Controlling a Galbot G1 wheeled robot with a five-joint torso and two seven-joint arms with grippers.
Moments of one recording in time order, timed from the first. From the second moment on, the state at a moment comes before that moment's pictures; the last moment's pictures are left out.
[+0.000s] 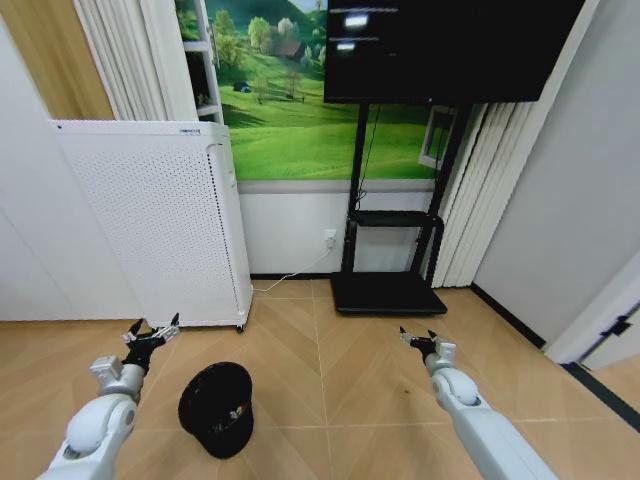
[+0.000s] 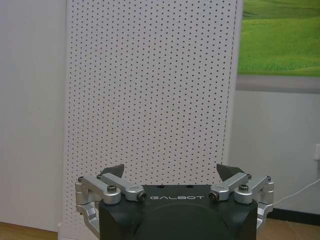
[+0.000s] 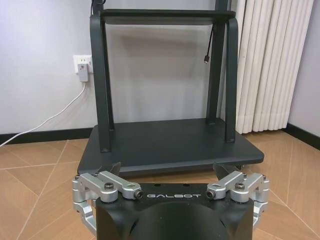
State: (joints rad) left arm 1.28 -1.06 -0.79 -1.78 -0.59 0.09 -0.05; right arm -0.98 1.03 0.38 1.40 0.60 -0.16 0.20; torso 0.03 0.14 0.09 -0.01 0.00
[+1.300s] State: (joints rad) left arm 1.21 -1.07 -0.76 -1.69 -0.59 0.10 -0.05; right arm -0.98 1.03 0.38 1.40 0.60 -0.16 0.20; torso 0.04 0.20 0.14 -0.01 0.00
